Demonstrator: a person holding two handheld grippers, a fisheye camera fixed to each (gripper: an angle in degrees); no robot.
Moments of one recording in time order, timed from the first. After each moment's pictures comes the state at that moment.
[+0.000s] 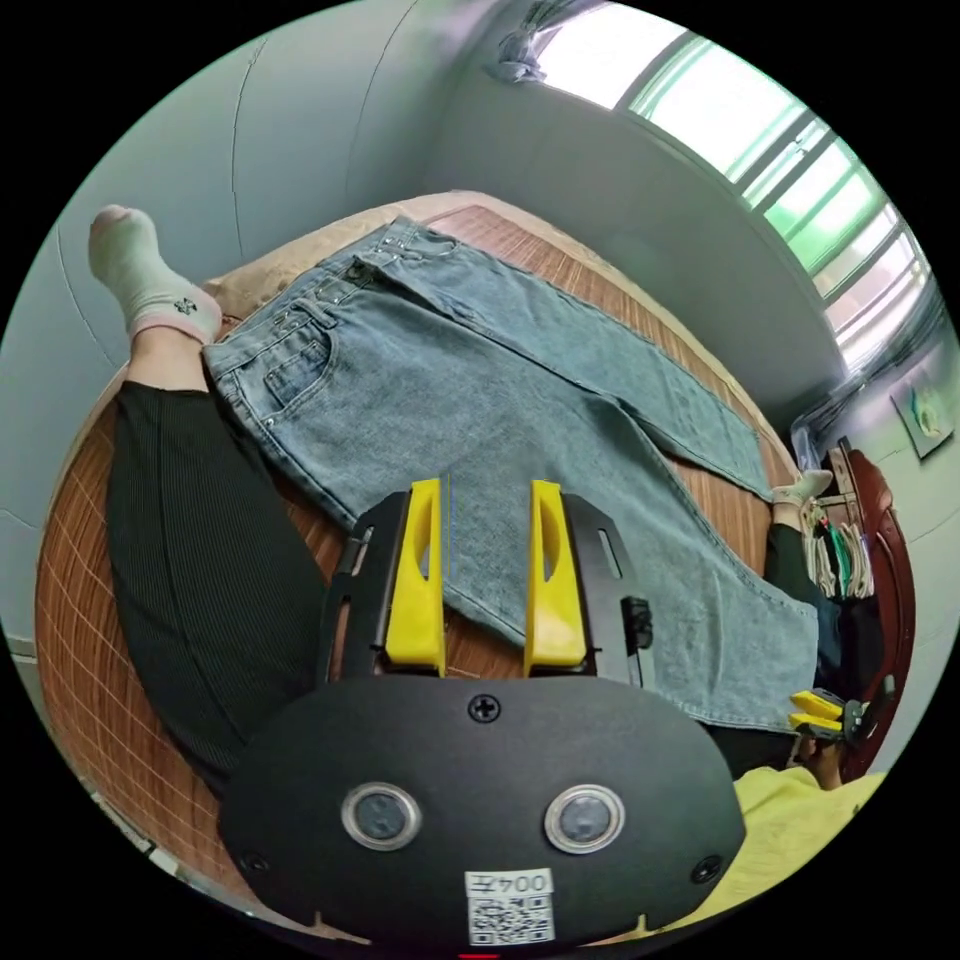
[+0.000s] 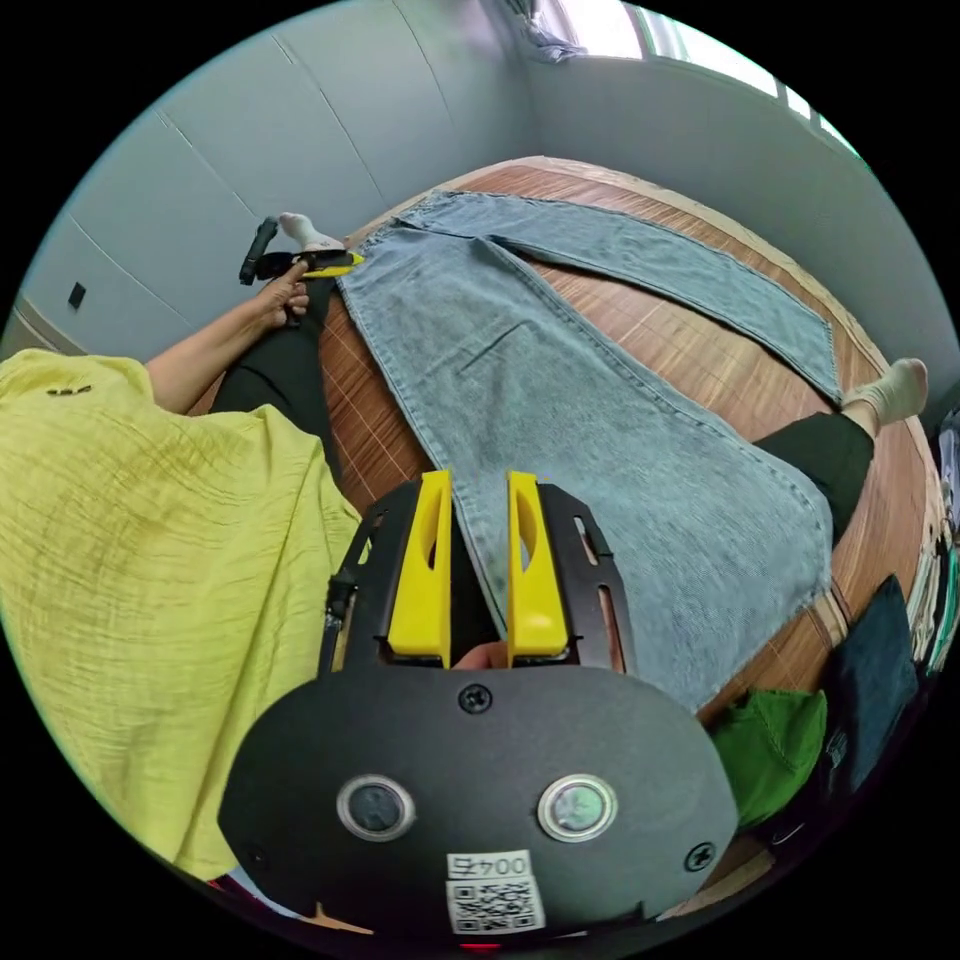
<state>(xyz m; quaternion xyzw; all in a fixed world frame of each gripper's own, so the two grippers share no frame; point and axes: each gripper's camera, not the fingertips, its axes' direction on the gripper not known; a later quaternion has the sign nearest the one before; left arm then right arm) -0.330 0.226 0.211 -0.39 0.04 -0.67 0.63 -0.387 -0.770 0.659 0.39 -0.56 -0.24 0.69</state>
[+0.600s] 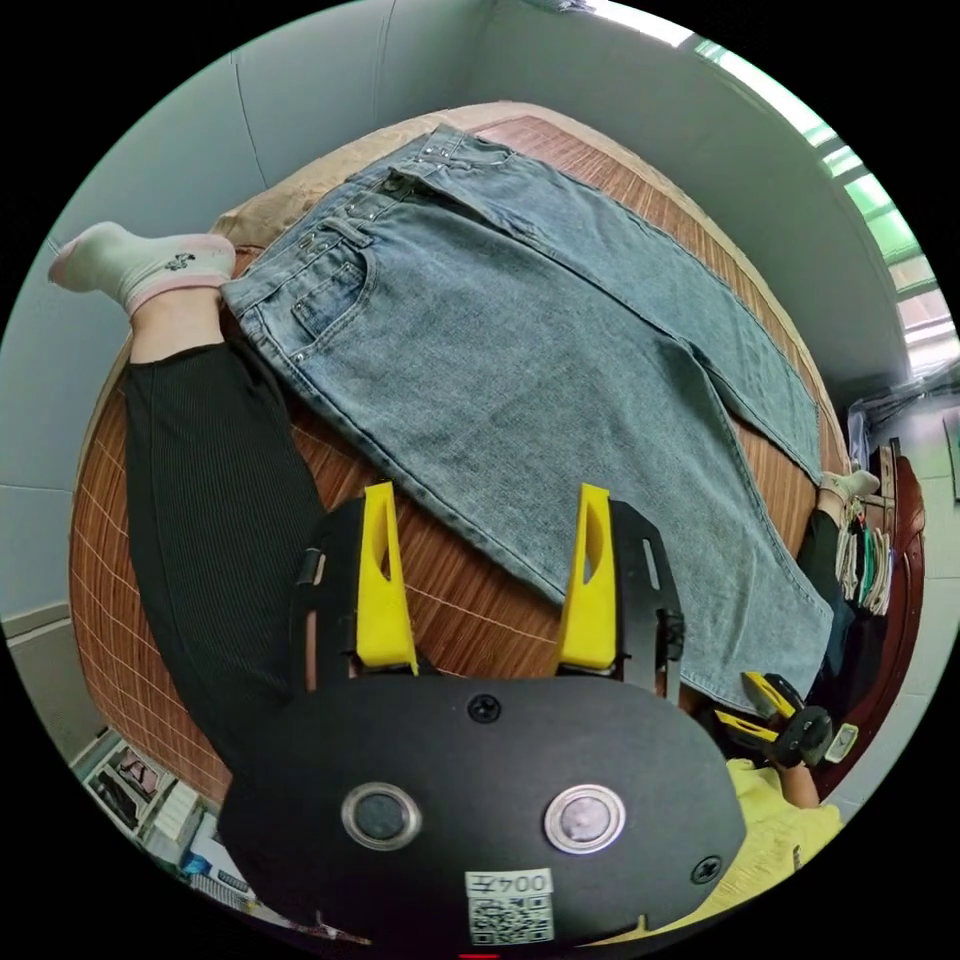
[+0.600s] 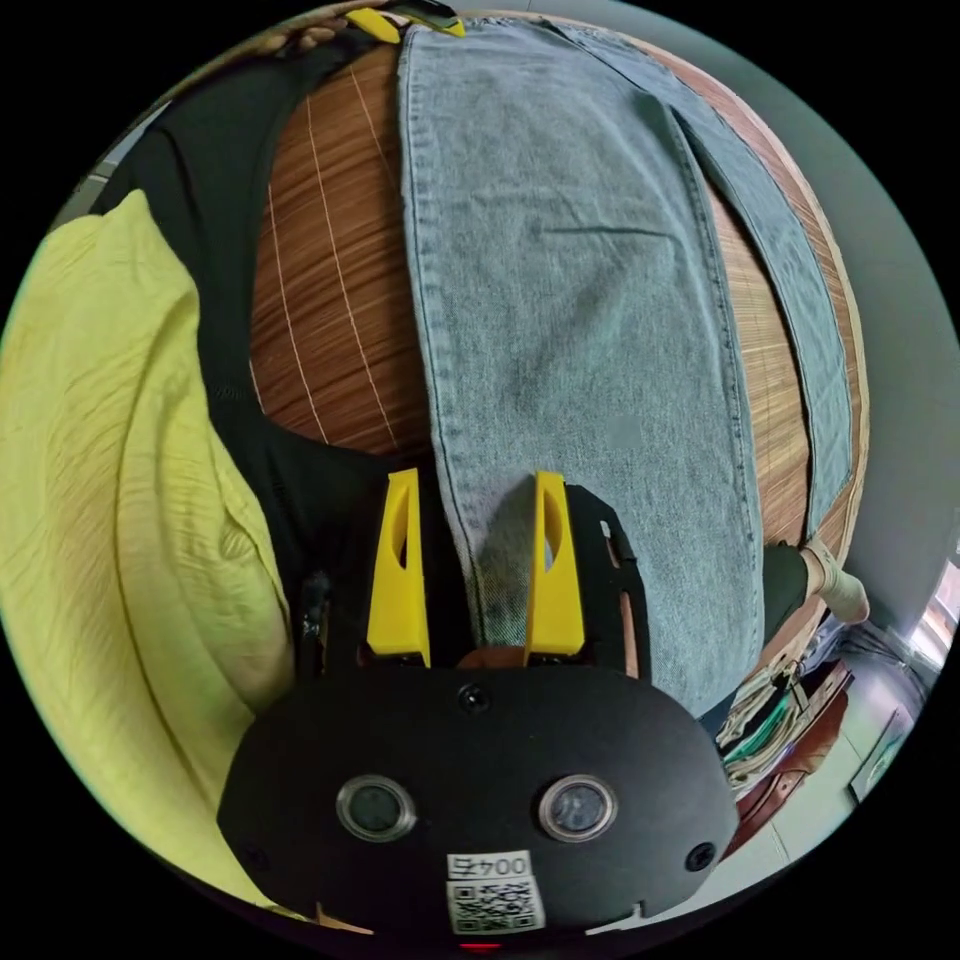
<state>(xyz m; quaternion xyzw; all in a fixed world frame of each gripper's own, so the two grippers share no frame) -0.374 0.274 0.242 -0.52 0.08 -0.65 0.55 -0.527 -0.781 0.542 0.33 -0.28 -0.44 0.79</state>
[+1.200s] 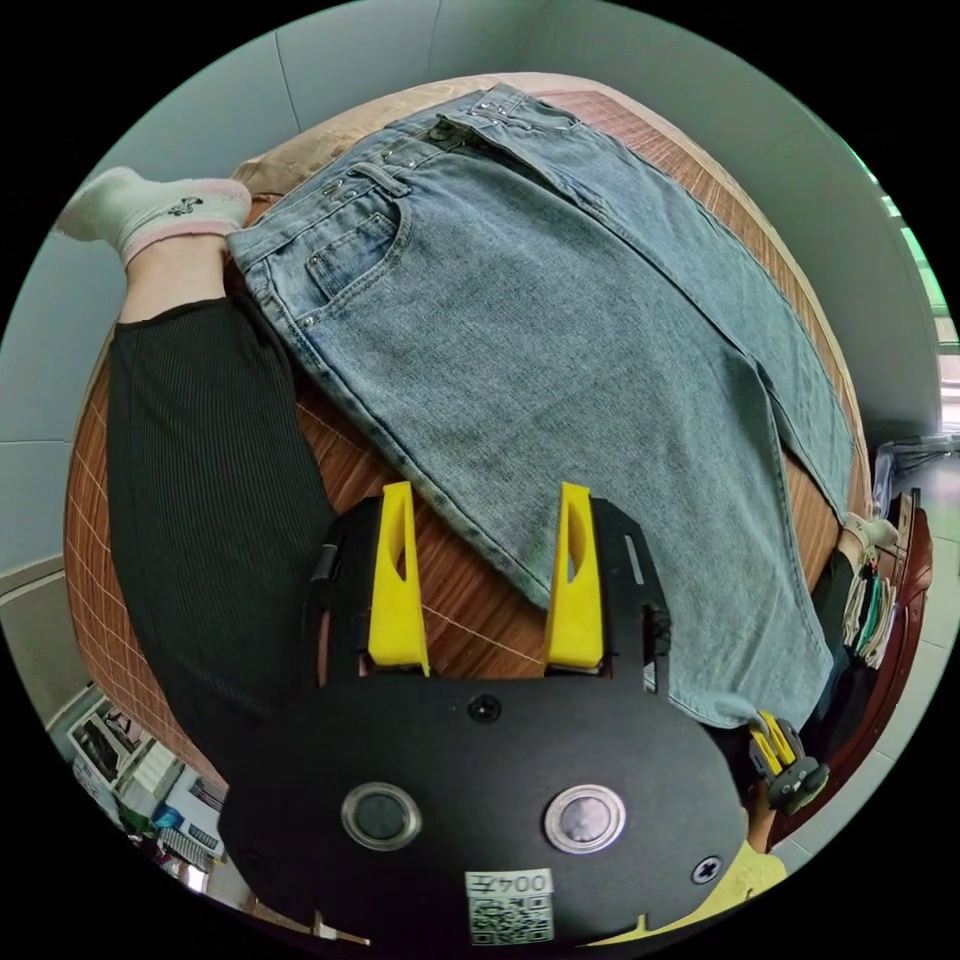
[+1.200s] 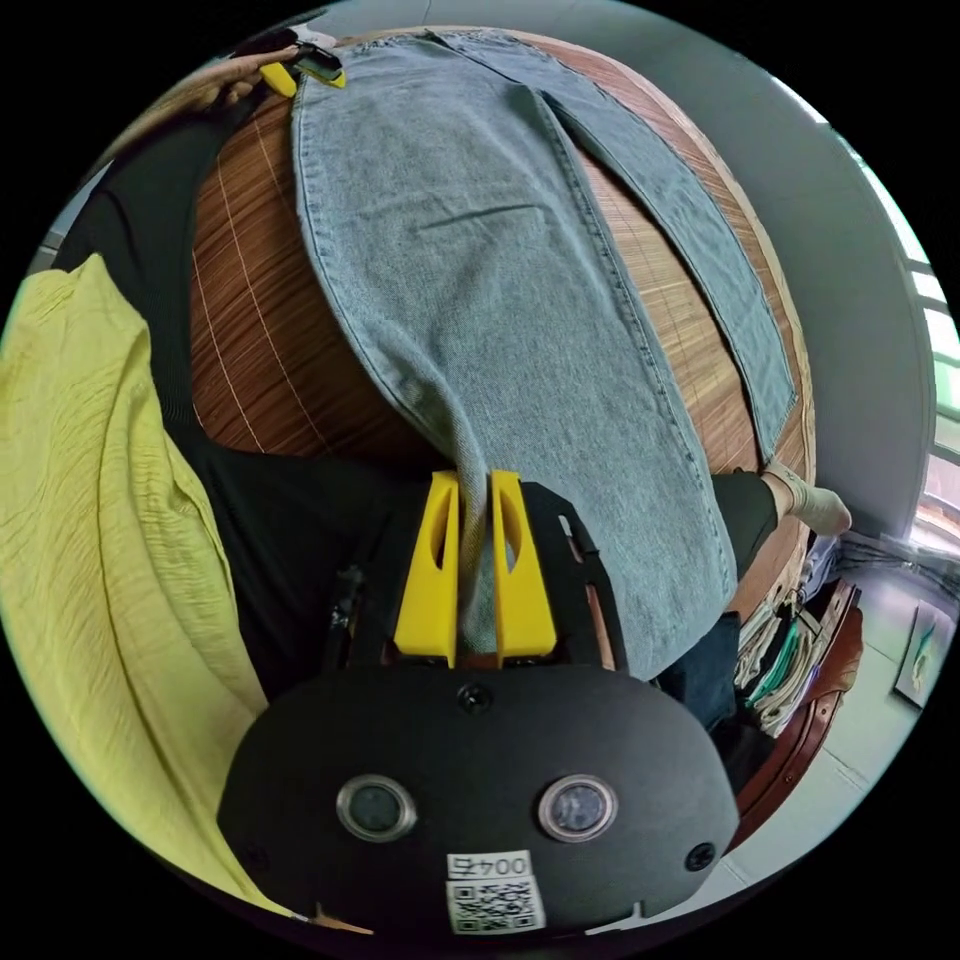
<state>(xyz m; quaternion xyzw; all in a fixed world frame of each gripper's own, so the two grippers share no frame) -0.369 0.310 0.242 -0.56 0.06 -0.66 0.49 -0.508 -0.742 0.559 0.34 -0.28 -0.34 0.83</state>
